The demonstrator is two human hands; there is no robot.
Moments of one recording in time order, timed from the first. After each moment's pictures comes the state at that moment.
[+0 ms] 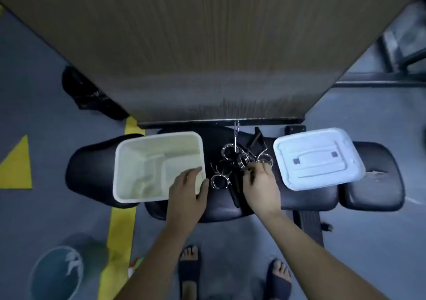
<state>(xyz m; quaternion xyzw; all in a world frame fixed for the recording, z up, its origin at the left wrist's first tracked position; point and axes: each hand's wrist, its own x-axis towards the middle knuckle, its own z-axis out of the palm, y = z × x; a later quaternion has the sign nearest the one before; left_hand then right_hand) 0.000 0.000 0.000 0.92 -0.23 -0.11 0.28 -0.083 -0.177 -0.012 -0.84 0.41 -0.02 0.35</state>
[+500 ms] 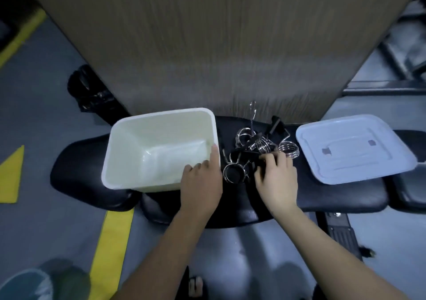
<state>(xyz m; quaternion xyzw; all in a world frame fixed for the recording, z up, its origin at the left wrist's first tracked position) 0.001 -0.001 -0.100 0.93 -0.34 0.09 0.02 -0.088 -0.156 -0.148 -0.92 0.33 -0.16 0.13</state>
